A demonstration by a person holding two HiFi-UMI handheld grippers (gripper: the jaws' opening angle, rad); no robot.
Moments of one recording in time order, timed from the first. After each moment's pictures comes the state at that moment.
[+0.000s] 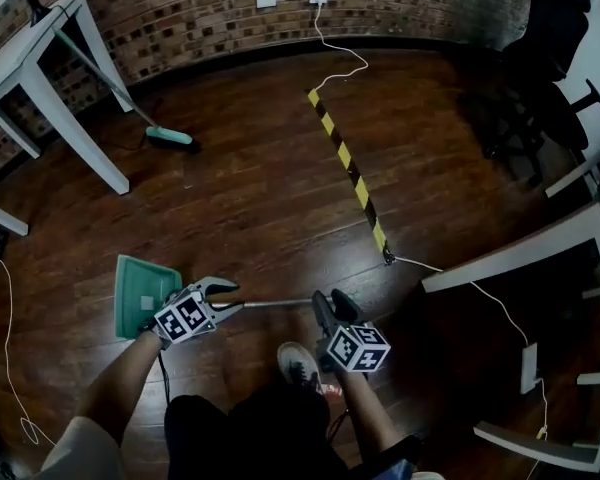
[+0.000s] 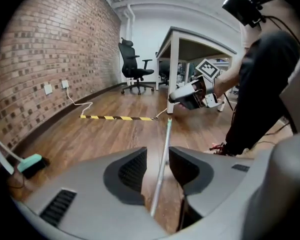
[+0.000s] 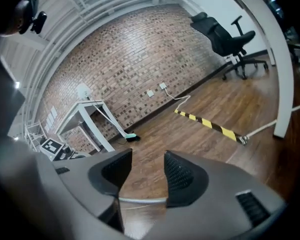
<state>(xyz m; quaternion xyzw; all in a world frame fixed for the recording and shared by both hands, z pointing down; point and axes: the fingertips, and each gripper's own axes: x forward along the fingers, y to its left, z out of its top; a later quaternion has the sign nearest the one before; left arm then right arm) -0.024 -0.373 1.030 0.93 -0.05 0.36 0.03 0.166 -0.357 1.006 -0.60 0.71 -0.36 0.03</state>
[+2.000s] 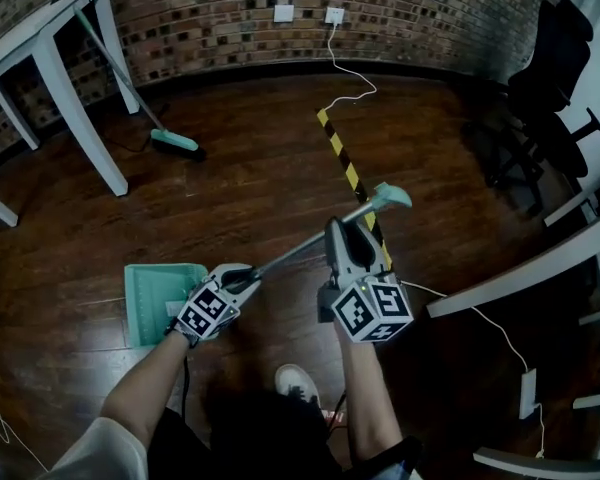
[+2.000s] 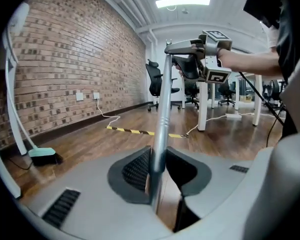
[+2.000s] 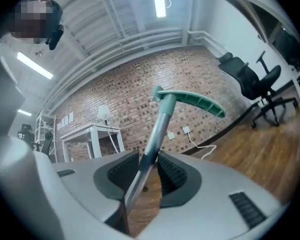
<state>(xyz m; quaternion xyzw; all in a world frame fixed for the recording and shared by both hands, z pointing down) 0.001 -0.465 1.063 0.95 -0.22 0.23 0.01 0.154 -0.485 0.837 -0.61 0.77 -0.10 0.13</state>
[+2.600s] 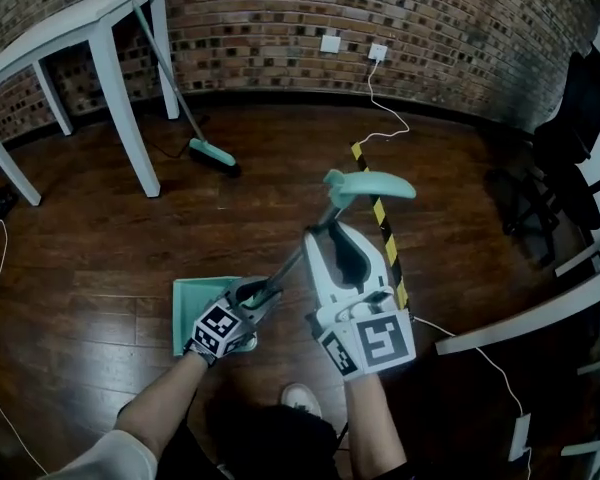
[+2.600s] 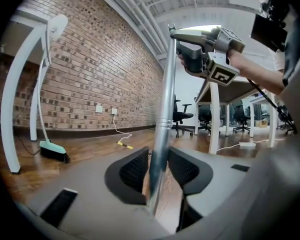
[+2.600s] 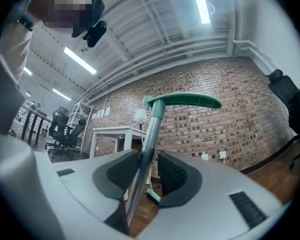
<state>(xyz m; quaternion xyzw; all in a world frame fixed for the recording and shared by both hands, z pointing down) -0.020 -0.463 0.995 0.95 -0.30 0.08 0.05 0.025 -0.461 0.717 -0.49 0.86 0.07 0.09</state>
